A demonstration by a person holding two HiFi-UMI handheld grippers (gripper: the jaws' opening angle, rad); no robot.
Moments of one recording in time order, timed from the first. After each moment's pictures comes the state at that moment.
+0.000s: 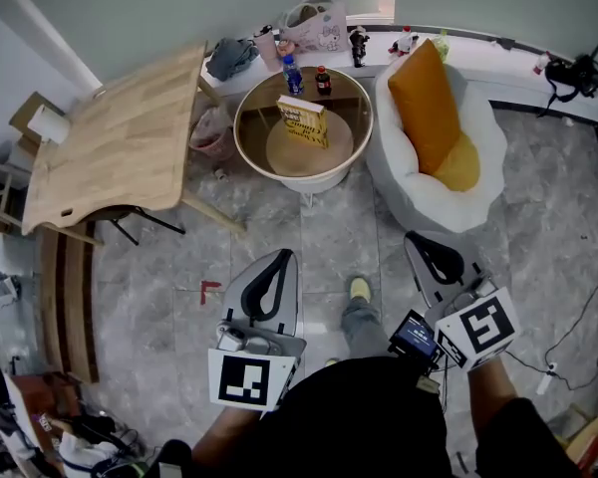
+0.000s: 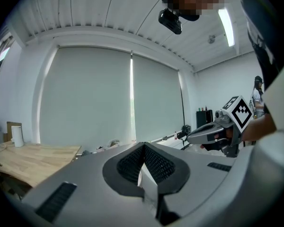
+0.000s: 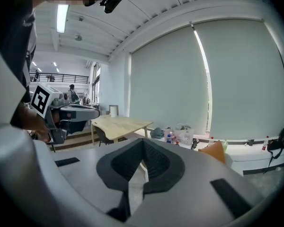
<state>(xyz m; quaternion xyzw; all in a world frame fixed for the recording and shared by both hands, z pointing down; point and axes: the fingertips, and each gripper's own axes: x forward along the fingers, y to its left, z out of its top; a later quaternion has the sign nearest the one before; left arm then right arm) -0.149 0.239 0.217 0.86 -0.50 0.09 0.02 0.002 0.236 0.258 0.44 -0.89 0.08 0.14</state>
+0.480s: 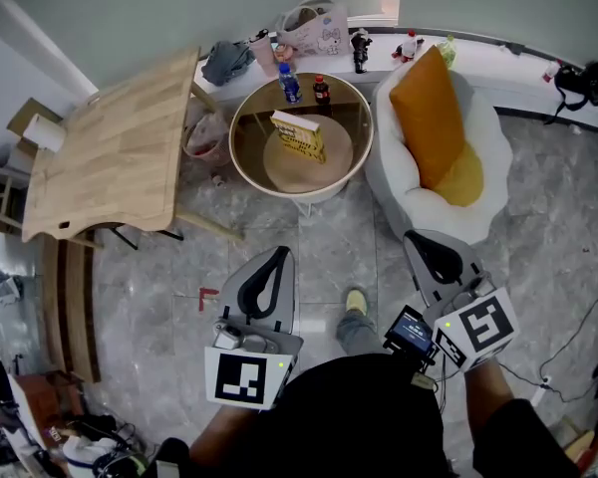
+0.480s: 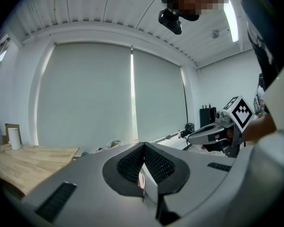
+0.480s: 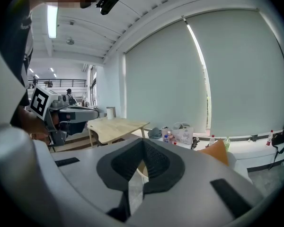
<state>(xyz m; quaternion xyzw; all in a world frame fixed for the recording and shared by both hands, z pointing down) -0.116 0.148 0.216 0.86 -0.51 0.10 0.02 0.037 0.145 0.263 0.43 -0.89 0.11 0.13</state>
